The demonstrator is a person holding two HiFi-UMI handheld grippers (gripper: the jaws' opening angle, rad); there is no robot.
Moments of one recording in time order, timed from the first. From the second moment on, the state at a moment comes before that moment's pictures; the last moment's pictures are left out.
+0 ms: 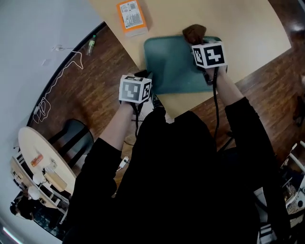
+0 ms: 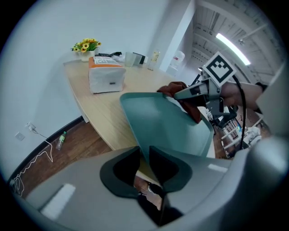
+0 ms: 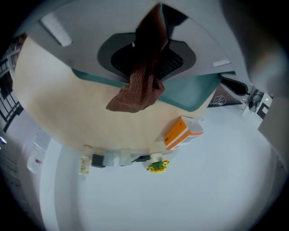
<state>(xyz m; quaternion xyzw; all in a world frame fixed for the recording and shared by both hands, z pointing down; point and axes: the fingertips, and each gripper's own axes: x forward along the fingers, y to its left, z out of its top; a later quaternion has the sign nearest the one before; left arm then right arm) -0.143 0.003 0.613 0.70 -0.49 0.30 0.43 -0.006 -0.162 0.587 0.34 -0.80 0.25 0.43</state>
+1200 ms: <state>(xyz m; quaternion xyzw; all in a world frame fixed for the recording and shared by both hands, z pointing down) -0.147 0.004 0.616 0.69 -0.50 0.29 0.43 0.088 -0.052 0.591 0.35 -0.80 0.32 0.37</state>
